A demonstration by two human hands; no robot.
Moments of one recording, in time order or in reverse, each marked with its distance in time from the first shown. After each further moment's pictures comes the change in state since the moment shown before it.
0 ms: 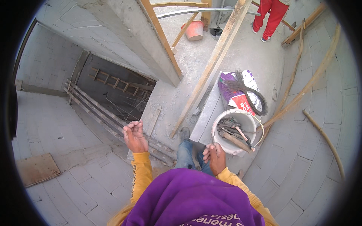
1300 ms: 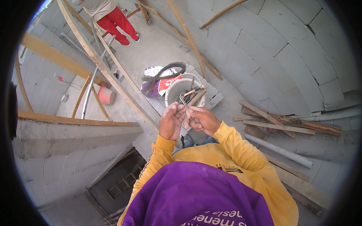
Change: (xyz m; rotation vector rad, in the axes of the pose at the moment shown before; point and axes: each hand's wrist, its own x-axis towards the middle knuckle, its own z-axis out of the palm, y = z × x) left_hand -0.138 -0.004 0.193 0.109 -1.170 -1.416; right_hand -0.146 -0.062 0.014 0.673 0.162 -0.402
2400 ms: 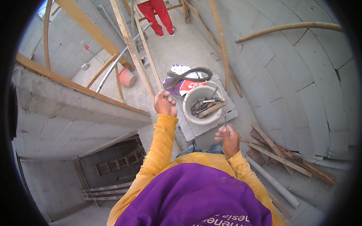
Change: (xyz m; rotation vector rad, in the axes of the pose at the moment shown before) left_hand 0.052 0.068 -0.010 -0.148 0.574 0.483; right_hand -0.036 0.041 -0.040 -0.483 0.486 -0.410
